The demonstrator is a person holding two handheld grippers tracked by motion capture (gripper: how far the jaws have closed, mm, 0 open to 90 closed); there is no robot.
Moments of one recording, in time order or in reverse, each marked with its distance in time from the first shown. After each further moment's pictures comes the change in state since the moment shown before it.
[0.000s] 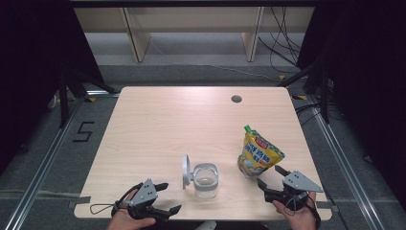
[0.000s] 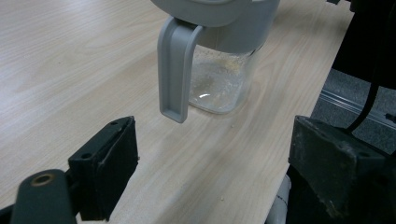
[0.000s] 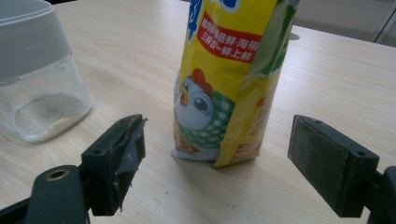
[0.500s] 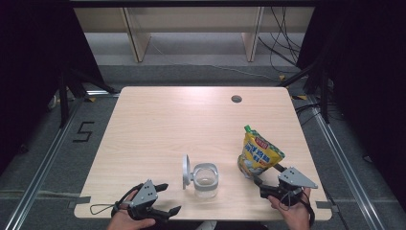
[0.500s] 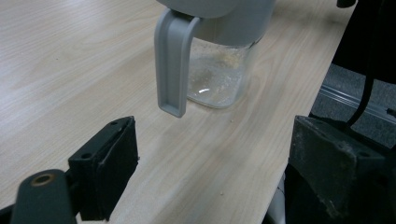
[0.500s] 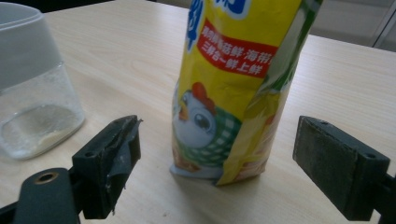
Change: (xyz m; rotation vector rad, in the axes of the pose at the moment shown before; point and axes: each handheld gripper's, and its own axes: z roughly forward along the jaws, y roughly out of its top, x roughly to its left) left arm -0.002 -0.002 0.000 0.014 -0.004 -0.007; right arm -0.002 0.003 0.017 -0.033 -0.008 0.005
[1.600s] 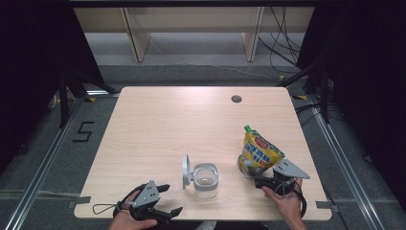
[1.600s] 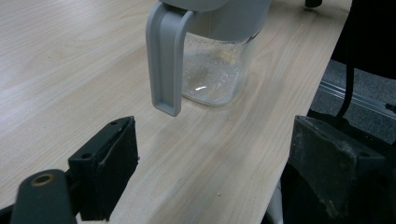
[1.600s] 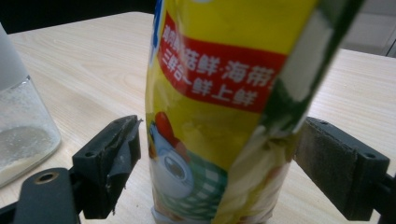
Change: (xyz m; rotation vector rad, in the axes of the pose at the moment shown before) left arm -0.002 -0.001 0.005 0.010 -0.011 -0.012; right arm -0.014 -0.003 0.035 -0.078 0.008 -0.028
